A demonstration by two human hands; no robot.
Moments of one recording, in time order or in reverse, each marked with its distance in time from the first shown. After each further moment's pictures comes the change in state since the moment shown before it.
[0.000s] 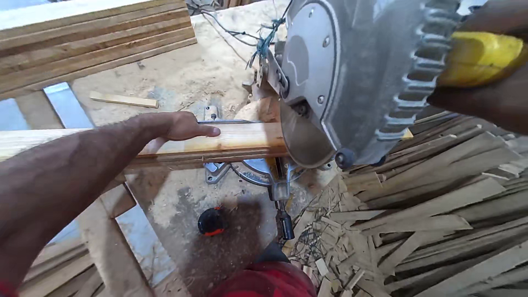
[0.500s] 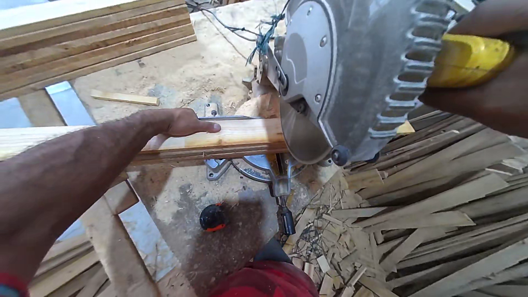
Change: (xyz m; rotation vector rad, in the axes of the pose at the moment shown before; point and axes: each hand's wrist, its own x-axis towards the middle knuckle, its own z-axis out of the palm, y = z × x) left_hand 0.006 -0.003 0.001 -0.030 -0.006 -0.029; right_hand -0.031 0.018 0.032 0.002 0.054 0.088
